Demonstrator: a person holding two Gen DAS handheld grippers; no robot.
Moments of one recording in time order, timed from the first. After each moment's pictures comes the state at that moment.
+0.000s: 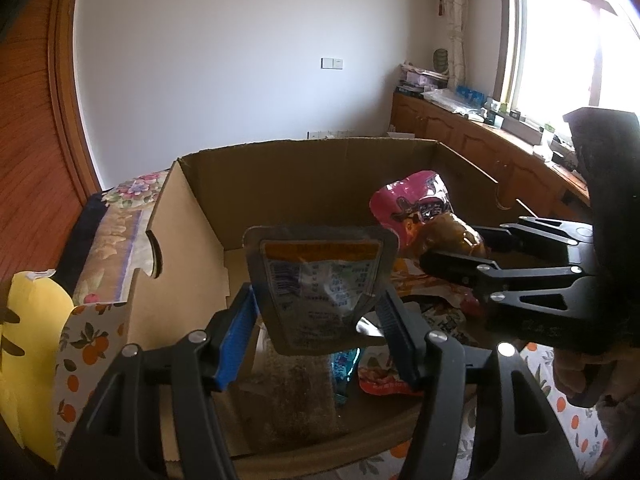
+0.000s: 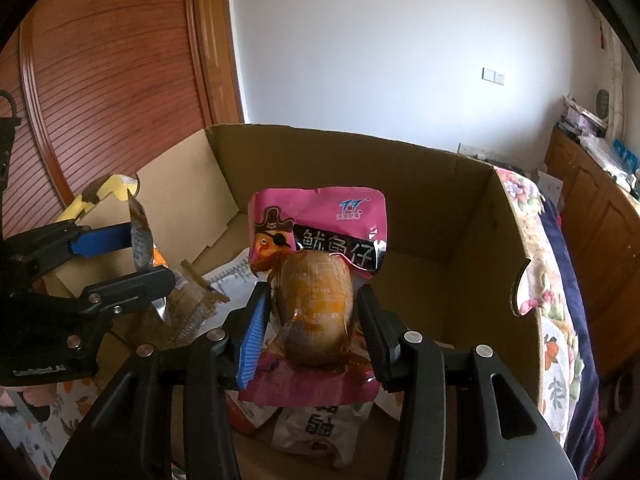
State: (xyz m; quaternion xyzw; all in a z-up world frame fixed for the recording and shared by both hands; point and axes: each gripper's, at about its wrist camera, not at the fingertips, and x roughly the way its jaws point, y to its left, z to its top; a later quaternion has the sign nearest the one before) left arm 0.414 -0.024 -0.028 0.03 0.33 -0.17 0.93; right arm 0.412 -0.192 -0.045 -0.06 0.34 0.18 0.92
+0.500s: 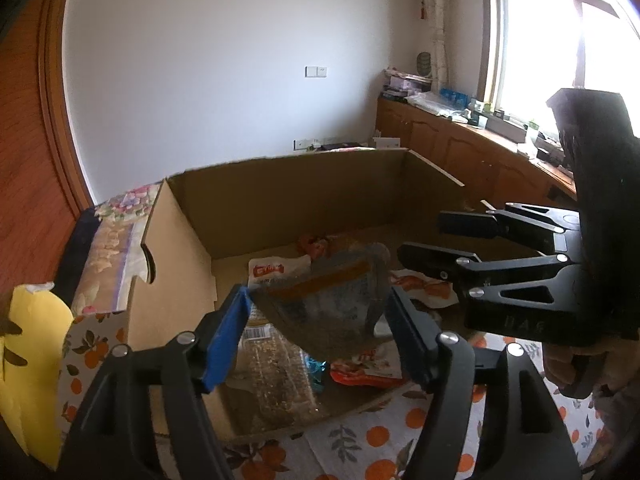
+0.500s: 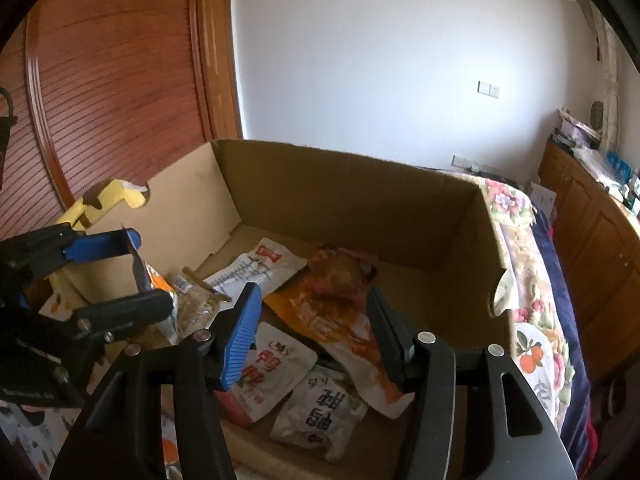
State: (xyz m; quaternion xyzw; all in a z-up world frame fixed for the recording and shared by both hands) left arm 0.392 -0.032 -0.009 0.04 0.31 -0.19 0.93; right arm 0.393 -0.193 -0.025 -0.07 0.32 0.18 0.93
